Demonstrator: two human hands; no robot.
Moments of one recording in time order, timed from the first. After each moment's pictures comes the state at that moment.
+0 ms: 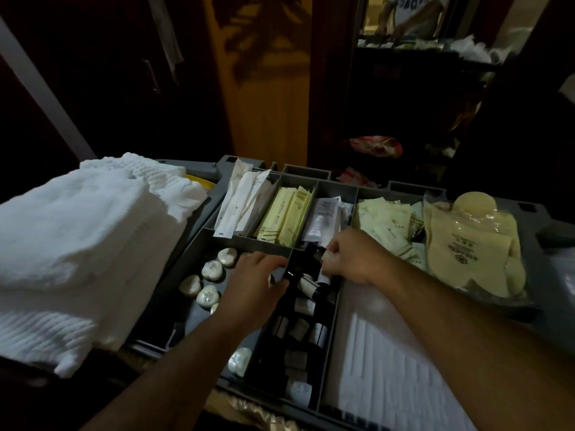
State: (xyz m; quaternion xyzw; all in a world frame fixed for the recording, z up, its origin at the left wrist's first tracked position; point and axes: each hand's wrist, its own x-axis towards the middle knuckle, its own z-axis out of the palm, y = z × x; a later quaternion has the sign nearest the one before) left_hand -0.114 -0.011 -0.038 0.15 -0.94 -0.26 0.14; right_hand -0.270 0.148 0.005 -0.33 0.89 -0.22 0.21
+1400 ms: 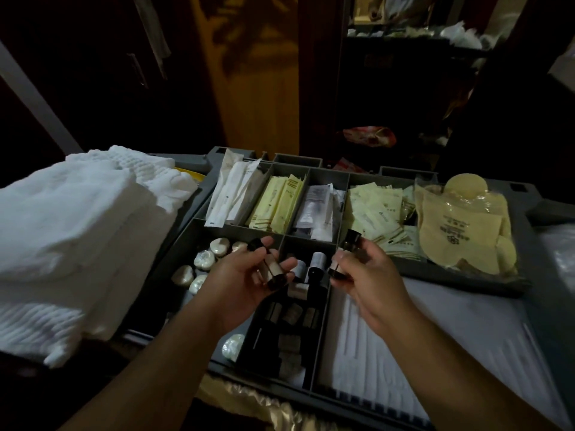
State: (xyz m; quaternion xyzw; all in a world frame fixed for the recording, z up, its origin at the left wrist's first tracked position) left_hand -0.101 0.006 -0.006 0.24 -0.37 -0.90 0.05; right_hand -0.203 0.188 -0.027 -0.01 0.62 -0.75 0.23
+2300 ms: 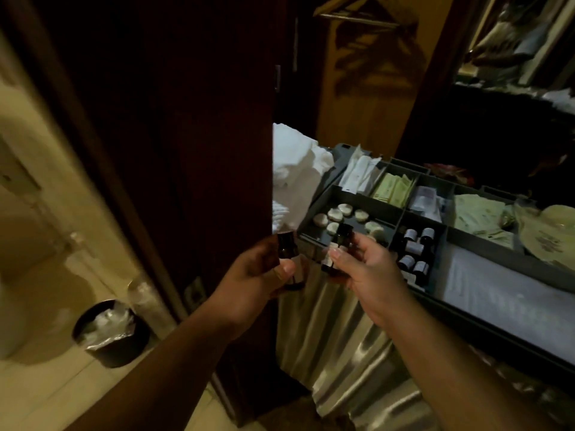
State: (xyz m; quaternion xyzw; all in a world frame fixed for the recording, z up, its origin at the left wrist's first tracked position) left_hand 0.234 -0.031 0.018 0.17 -0.60 -0.76 0.20; right_hand 0.072 0.093 0.013 -0.24 0.65 -0.67 0.28
